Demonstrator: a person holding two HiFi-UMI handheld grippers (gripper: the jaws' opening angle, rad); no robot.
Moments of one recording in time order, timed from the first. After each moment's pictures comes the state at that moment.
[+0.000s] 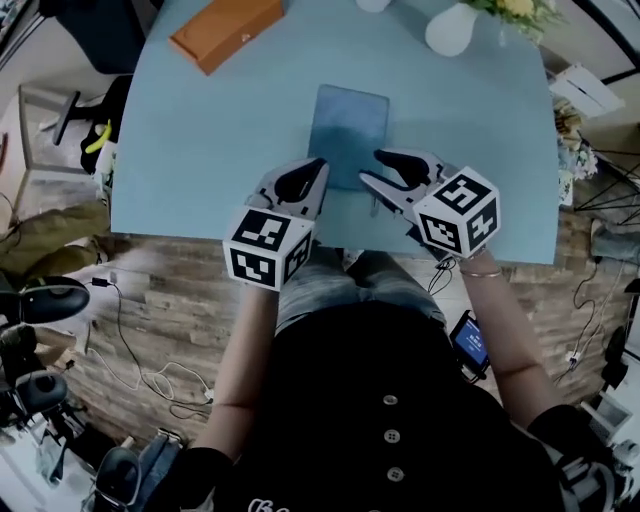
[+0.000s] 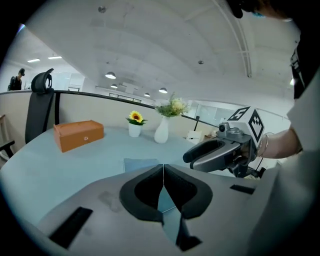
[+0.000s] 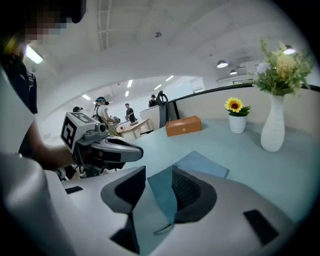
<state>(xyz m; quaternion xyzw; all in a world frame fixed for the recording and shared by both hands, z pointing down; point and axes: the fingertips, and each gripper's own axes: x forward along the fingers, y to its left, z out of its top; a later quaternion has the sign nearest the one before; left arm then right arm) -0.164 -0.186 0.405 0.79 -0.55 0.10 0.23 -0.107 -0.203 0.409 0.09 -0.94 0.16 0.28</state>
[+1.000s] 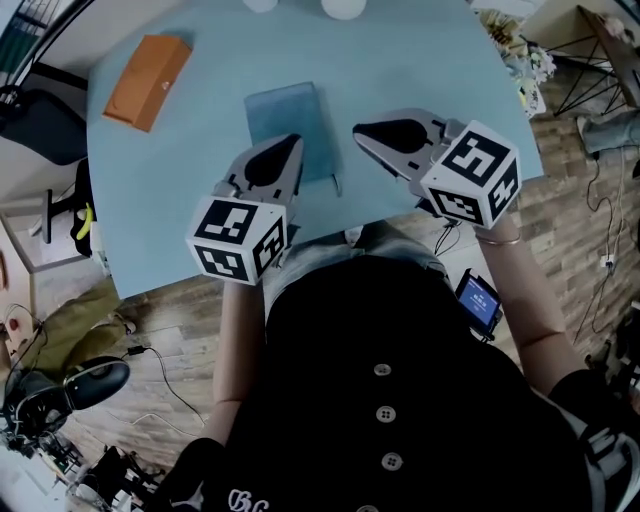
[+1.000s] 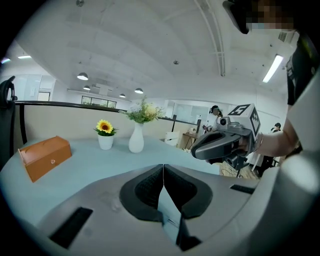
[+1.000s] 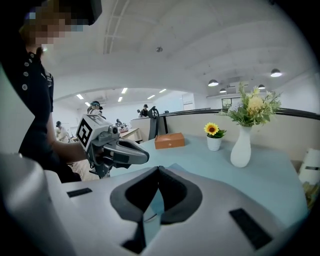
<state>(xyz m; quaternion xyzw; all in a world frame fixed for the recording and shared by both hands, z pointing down) -0.099 -0.213 0.355 0.87 -0.44 0.12 0.18 -0.033 -0.210 0.337 0.18 -0.95 0.11 0.23</state>
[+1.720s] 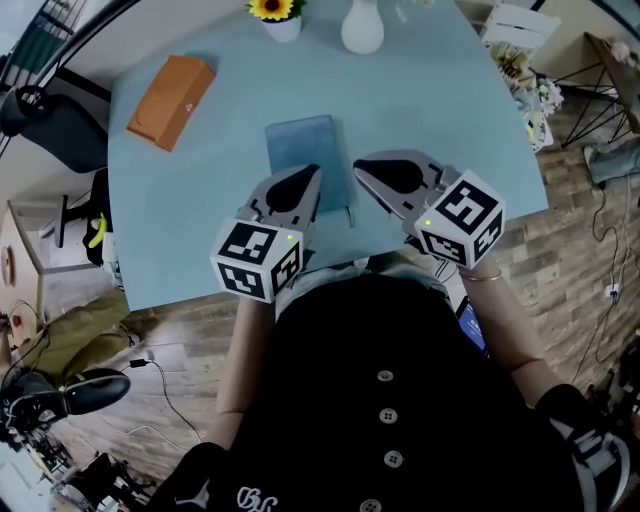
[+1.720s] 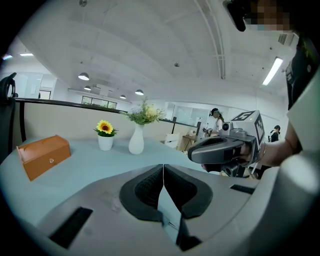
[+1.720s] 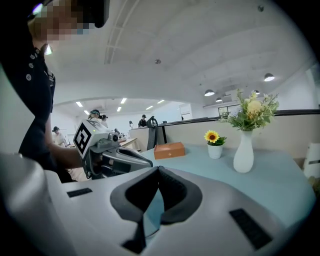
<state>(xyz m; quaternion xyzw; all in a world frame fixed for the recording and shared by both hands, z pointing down) -0.099 -0.217 0.357 0.87 -0.44 0.10 0.18 -0.052 -0.210 0.333 0.20 -0.96 0.10 0.17</state>
